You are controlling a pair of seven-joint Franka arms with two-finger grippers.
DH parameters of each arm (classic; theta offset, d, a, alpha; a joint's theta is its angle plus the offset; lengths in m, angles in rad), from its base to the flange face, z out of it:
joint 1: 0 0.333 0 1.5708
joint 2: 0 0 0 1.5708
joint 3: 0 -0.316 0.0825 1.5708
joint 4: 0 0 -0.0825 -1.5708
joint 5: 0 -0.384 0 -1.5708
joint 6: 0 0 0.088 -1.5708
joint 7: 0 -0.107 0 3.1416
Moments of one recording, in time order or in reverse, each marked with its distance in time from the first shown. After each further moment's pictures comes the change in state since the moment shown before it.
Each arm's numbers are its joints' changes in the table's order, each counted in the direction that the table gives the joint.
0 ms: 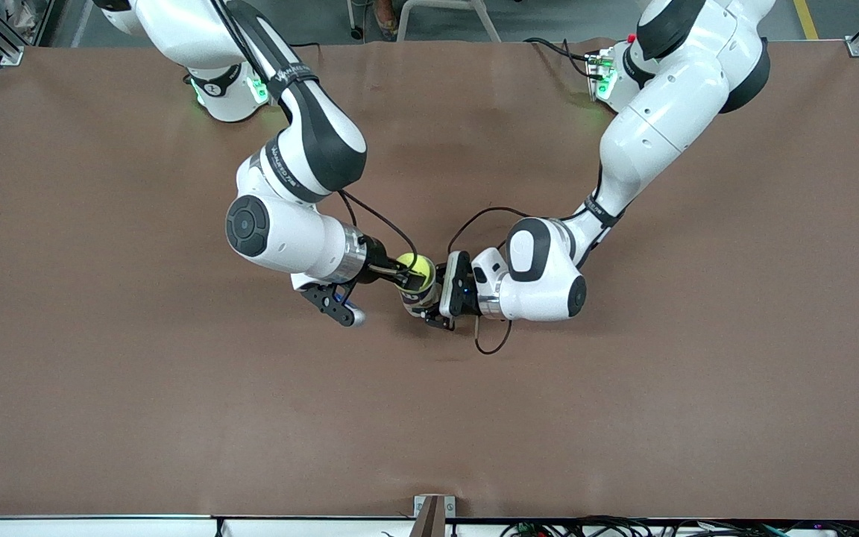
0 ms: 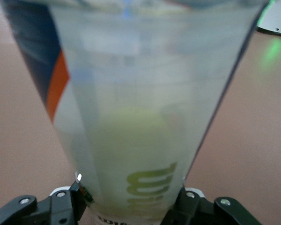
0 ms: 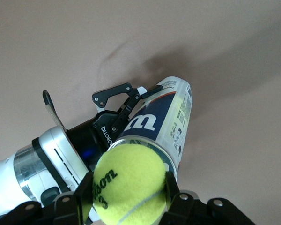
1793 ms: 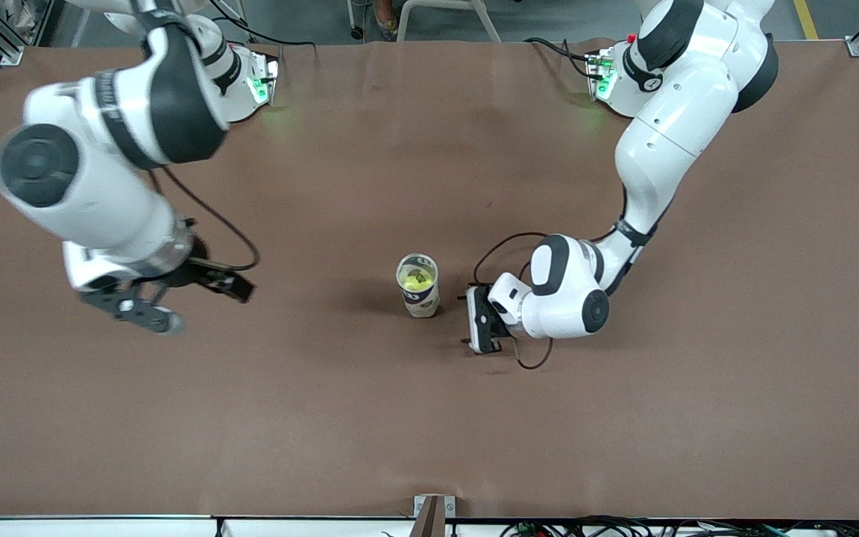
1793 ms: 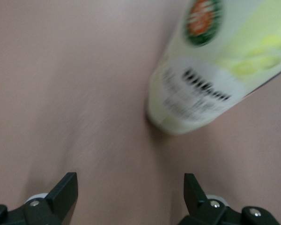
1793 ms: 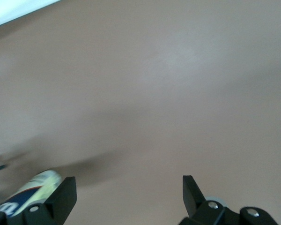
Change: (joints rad) left arm 0.002 0.019 -0.137 -0.026 -0.364 -0.042 0.617; right arm -0.040 0.175 0.333 -0.114 0.478 -0.390 0.339
